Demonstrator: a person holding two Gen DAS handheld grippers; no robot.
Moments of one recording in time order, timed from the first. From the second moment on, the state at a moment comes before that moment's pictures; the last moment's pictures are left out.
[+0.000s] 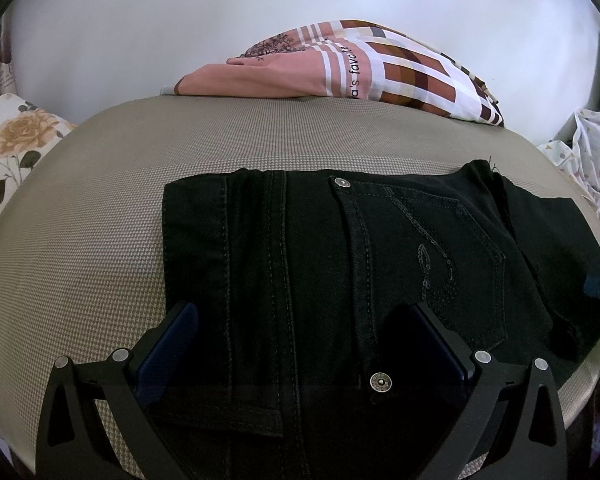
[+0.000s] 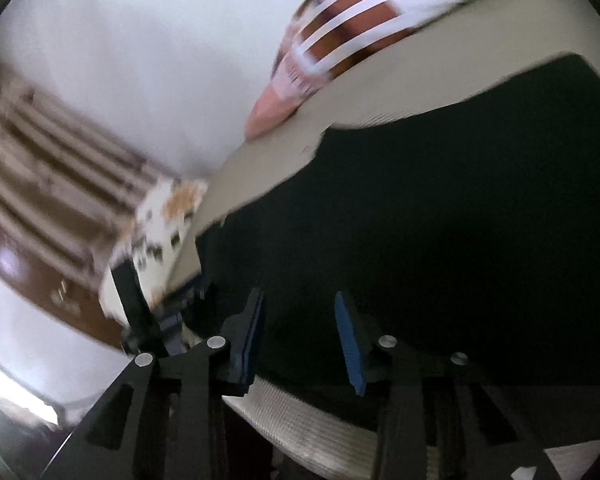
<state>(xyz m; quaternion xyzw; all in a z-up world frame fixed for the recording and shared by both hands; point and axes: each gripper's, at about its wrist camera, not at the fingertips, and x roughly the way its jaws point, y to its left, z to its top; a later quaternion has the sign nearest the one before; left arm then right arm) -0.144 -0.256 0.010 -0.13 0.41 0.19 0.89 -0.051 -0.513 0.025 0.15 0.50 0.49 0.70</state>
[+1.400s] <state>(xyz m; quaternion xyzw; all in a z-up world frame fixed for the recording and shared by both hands) -0.144 -0.256 0.010 -0.13 0.41 0.19 0.88 -0.096 -0.477 0.069 0.04 0.41 0.43 0.81</state>
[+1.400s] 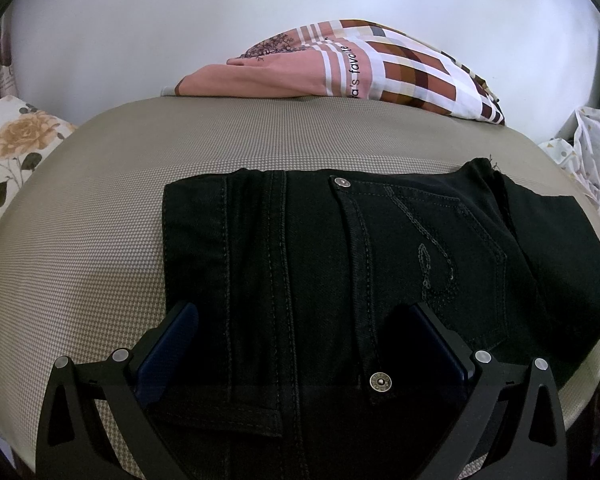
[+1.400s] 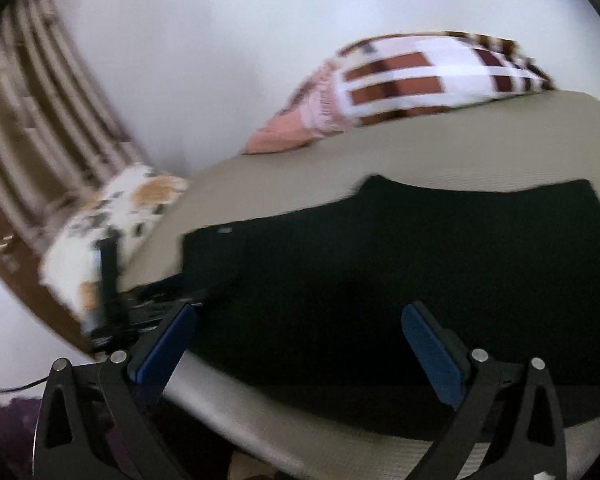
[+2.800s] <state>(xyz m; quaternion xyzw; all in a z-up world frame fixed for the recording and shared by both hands) -0.209 -0.102 -0.018 -0.57 0.45 -0.07 0.69 -0.090 -0.469 0.027 0.02 0.44 0.40 0.80</state>
